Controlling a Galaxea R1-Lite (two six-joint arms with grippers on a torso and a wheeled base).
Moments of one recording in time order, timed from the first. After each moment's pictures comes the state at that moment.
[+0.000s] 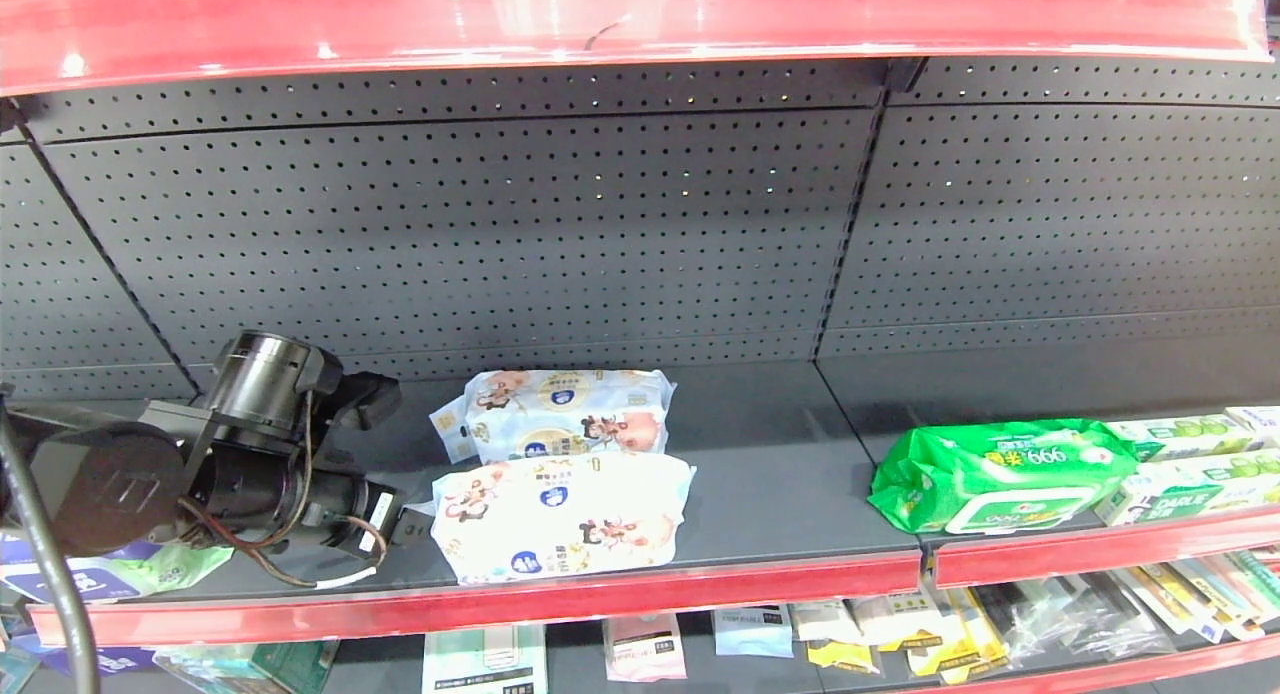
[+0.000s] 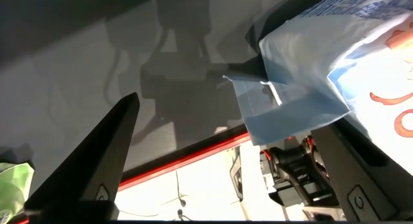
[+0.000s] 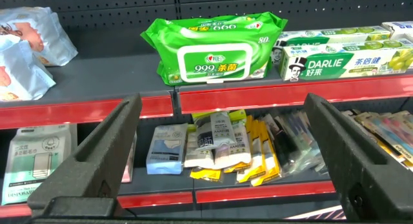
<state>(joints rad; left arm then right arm) -0.21 1.73 -0.74 -0.04 -0.05 0.11 0.00 0.00 0.00 0.00 -0.01 0.02</state>
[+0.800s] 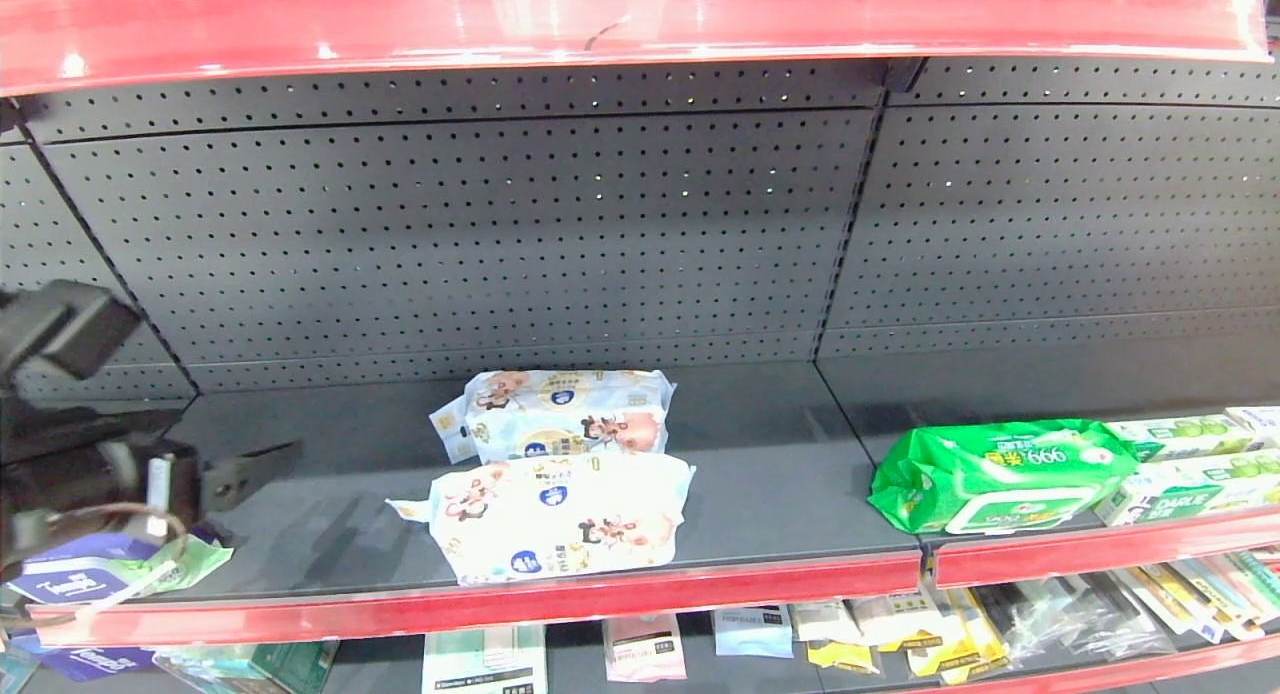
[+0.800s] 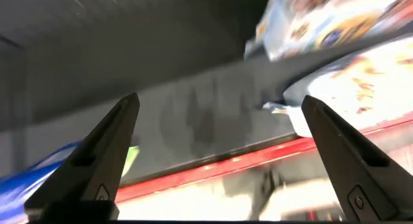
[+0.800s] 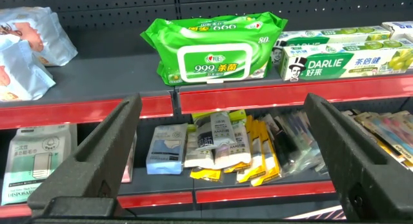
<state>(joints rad) -0.02 1.16 -0.61 -0.08 -0.09 0.16 0.00 0.00 0.00 0.00 -0.01 0.02</state>
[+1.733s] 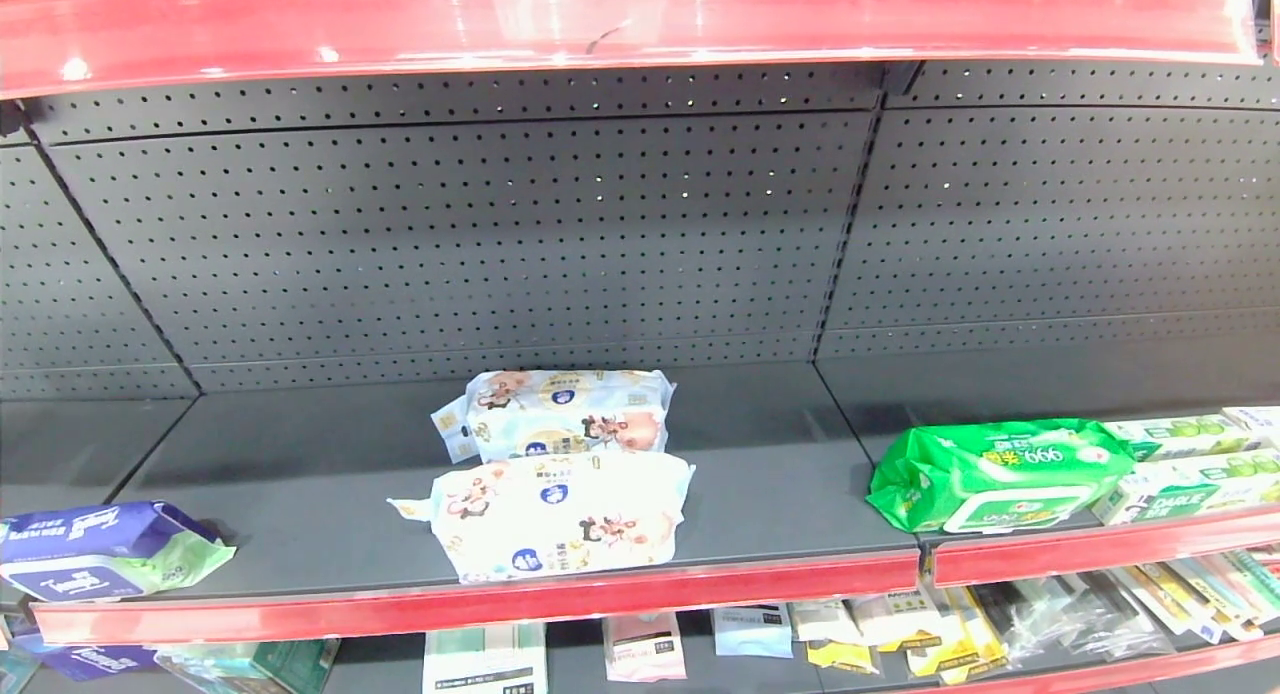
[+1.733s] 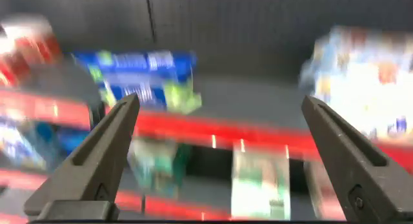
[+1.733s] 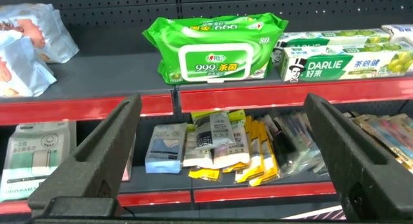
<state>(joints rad) 0.18 0.01 -0.07 0.03 0.07 -0.01 0.00 0.00 0.00 0.00 0.00 0.00</state>
